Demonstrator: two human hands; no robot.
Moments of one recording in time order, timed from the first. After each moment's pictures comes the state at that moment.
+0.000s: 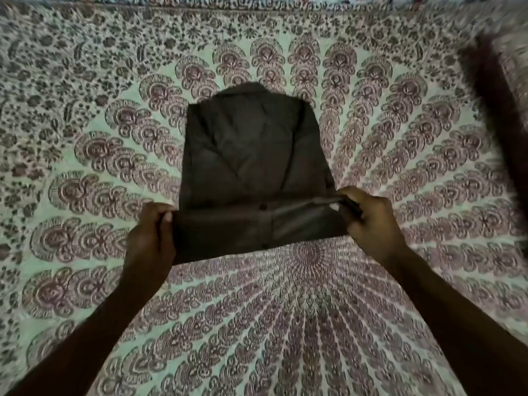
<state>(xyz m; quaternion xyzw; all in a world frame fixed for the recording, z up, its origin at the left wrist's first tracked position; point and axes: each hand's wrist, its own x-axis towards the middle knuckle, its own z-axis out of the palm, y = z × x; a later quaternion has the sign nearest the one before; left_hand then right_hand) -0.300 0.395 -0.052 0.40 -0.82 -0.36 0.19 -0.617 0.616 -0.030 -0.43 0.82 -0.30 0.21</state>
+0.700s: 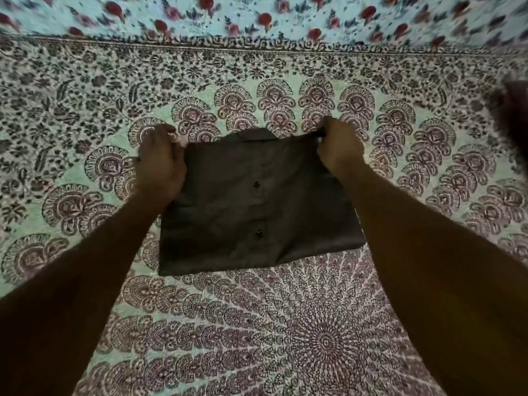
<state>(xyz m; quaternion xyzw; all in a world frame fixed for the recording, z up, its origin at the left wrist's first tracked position) -0.480 0.181 -0.112 0.48 -0.83 -0.23 0.17 -0.764 0.353 -0.097 -0.32 0.93 -0.14 0.14</state>
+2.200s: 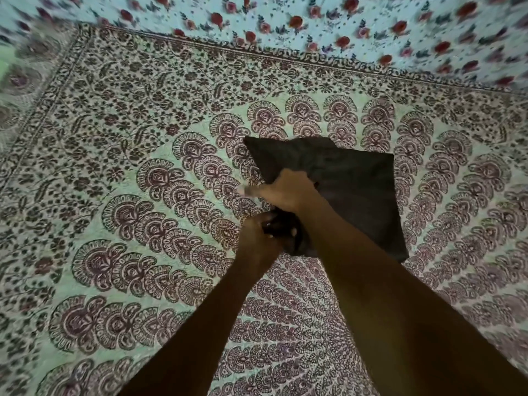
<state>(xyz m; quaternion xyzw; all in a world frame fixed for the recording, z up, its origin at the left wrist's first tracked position) -0.419 0.337 -0.092 0.52 -0.59 -0.61 0.12 -0.557 0.296 -0.058 -0.39 0.83 -0.08 0.39</state>
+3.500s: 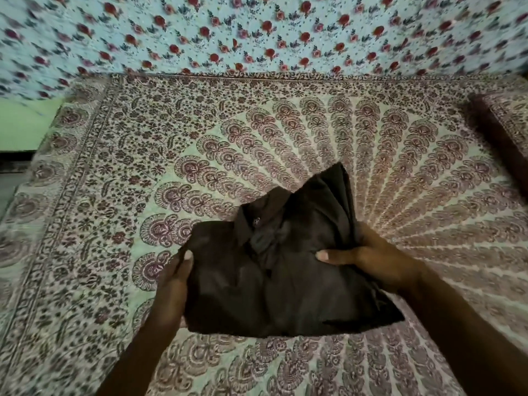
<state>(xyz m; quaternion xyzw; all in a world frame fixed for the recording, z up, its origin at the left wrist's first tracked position) -0.125 0.414 -0.018 0.56 -0.43 -0.67 0.24 -0.410 0.586 0.080 -0.21 0.64 -0.48 0.57</state>
